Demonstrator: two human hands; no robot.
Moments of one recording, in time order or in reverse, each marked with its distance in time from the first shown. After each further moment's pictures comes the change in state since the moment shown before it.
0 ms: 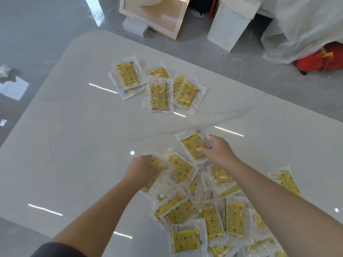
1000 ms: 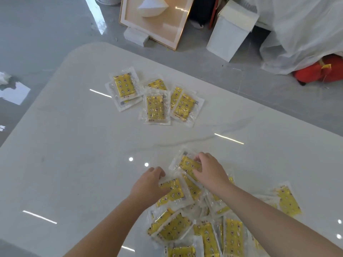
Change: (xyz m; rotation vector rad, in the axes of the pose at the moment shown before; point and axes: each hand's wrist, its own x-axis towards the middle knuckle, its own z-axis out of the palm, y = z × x) left_hand 0.001 0.022 0.021 0.078 -0.086 0.165; right_hand 0.008 0.017 0.024 -0.352 -0.005 -0.126
